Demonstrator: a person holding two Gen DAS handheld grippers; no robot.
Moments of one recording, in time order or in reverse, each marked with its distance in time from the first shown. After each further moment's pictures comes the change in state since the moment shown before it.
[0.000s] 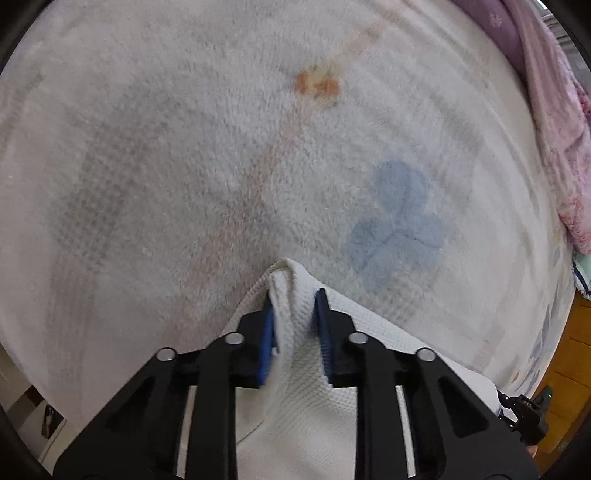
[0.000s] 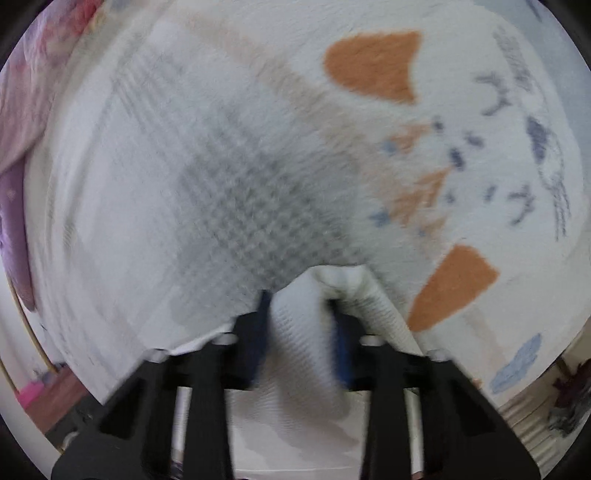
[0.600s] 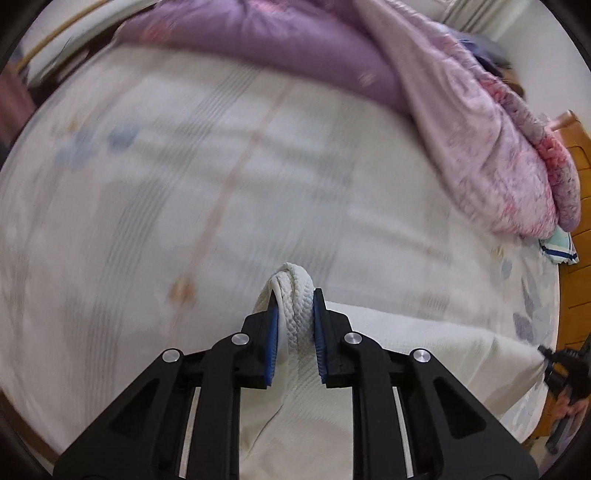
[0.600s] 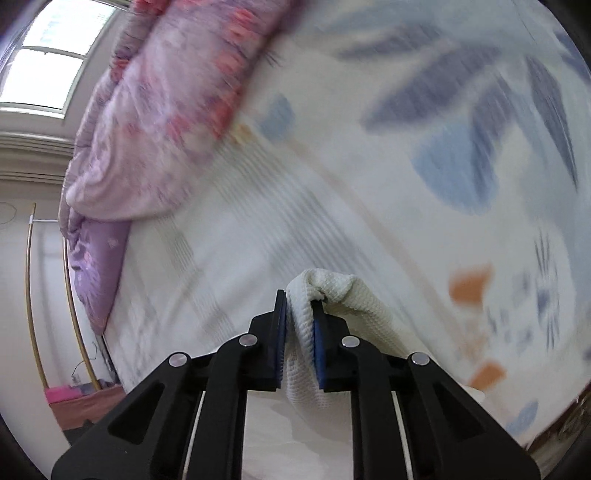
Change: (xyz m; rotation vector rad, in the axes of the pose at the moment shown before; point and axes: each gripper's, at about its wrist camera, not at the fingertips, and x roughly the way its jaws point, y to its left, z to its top) left arm -0.090 -0.148 0.073 0.281 -0.306 -0.053; right arm -0.120 0.099 0.083 -0.116 -0.266 0.230
